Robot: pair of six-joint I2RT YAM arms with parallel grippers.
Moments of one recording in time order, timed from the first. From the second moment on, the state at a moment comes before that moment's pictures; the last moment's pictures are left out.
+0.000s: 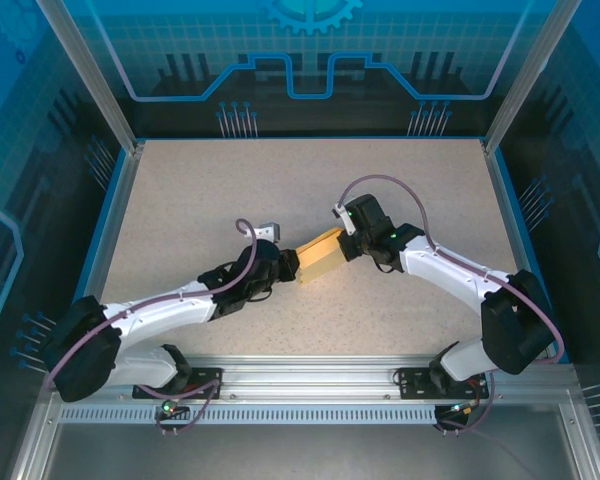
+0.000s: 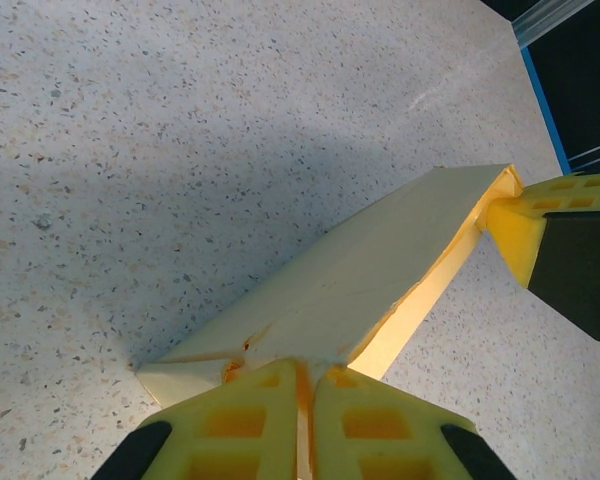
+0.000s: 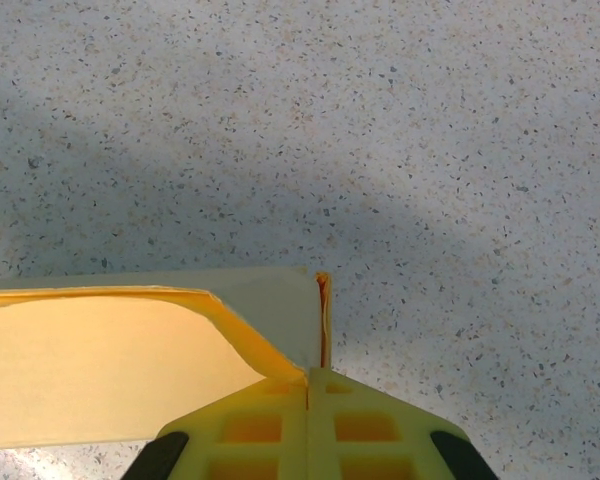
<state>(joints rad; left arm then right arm) -0.81 1.27 0.64 0.06 -0.21 -0.89 0.60 1.45 0.98 -0.40 0.14 0.04</state>
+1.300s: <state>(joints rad) -0.95 1.38 0.60 0.26 -0.53 -0.85 0.60 1.39 0.92 -0.40 0.16 0.05</state>
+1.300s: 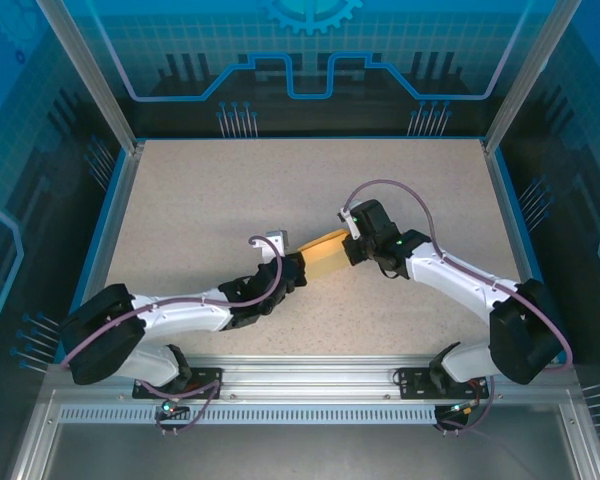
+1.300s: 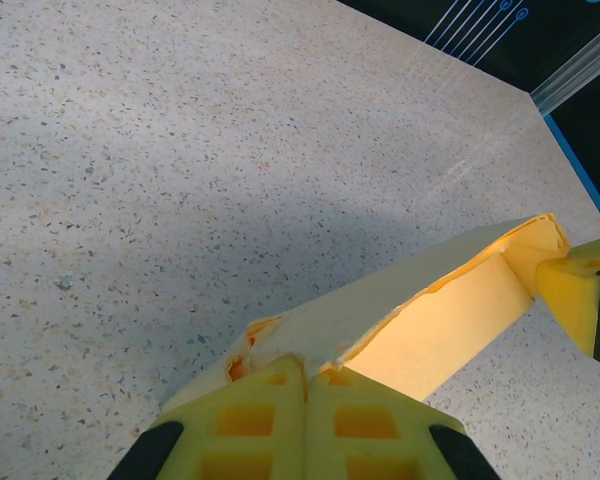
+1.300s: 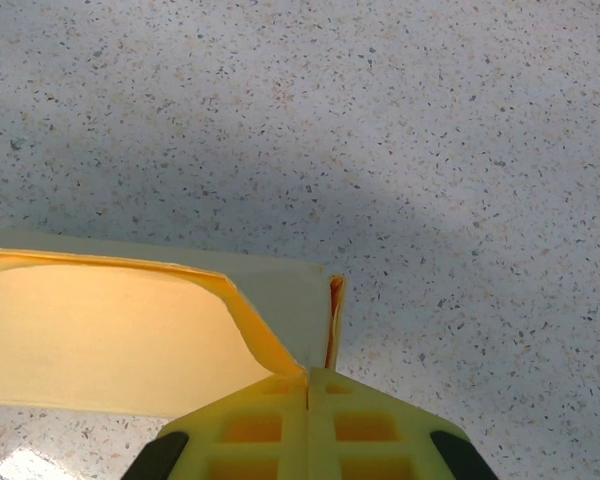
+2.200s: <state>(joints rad) -0.89 1.39 0.59 0.28 -0.49 -0.63 0.67 1.27 0.79 -0.36 0.20 0.17</state>
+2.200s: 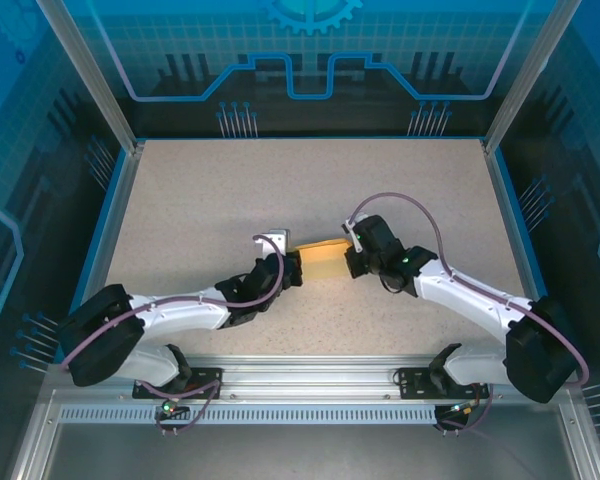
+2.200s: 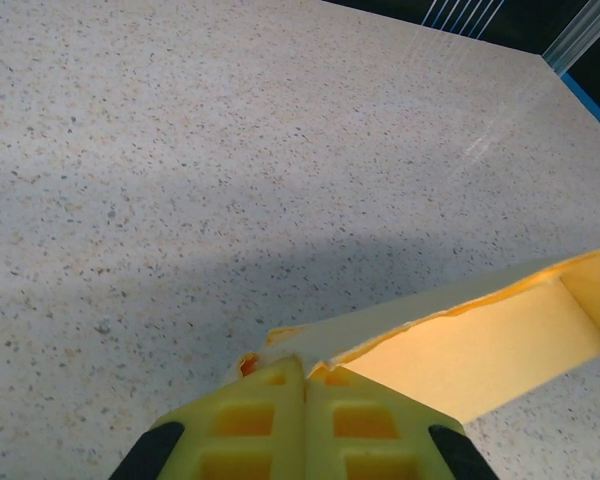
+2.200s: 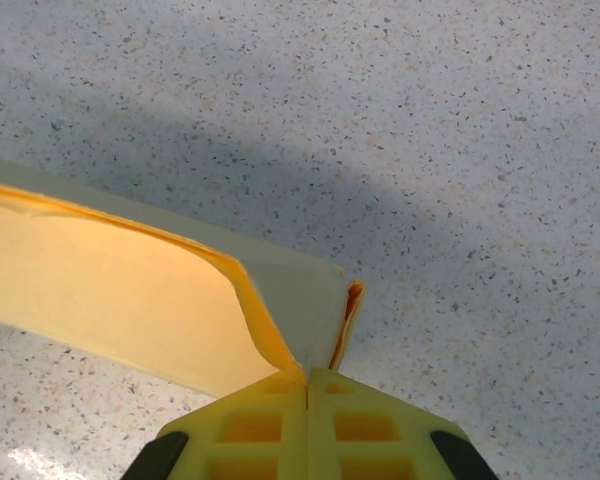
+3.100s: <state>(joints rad) -0.75 1.31 0.57 0.25 -0.23 -0.58 0.78 1.24 0.73 -0.29 0.36 0.29</state>
